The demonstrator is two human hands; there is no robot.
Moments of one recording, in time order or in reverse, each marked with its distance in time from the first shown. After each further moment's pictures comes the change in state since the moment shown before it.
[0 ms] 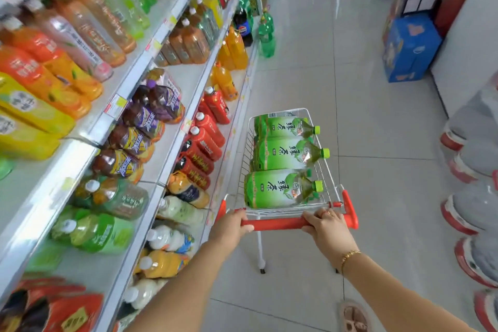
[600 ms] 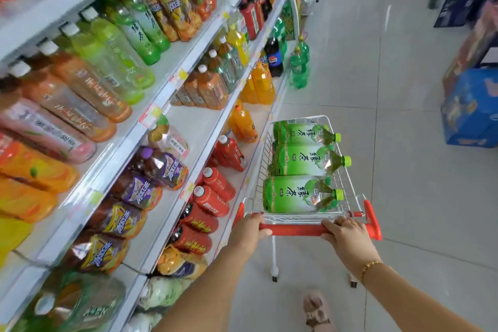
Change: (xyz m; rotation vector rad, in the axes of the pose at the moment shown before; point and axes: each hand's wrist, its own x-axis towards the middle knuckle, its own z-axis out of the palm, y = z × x) left_hand 0.268 0.087 -0.157 -0.079 0.066 -0.079; right_hand 0.332 0.093 -0.059 -0.014 -0.068 -0.051
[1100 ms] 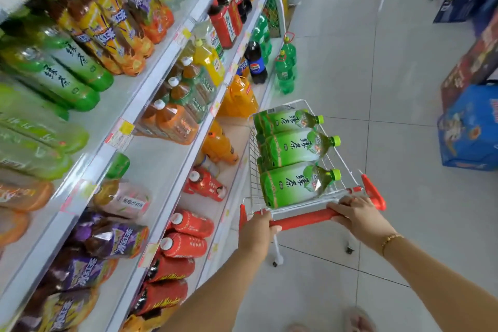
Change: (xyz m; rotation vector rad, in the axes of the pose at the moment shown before) left_hand 0.193 0.120 -0.063 -0.046 0.014 0.013; right_hand 0.229 0.138 -0.078 -0.027 0.011 -0.236
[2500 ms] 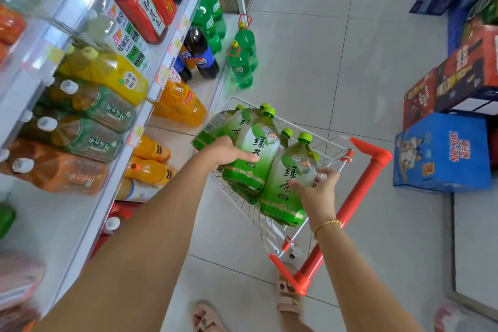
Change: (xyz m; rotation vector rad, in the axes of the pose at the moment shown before) left_hand 0.345 0.167 -0.149 -0.317 -0.346 -0.259; right_hand 0.225 0.126 -0.080 1.250 0.214 1.125
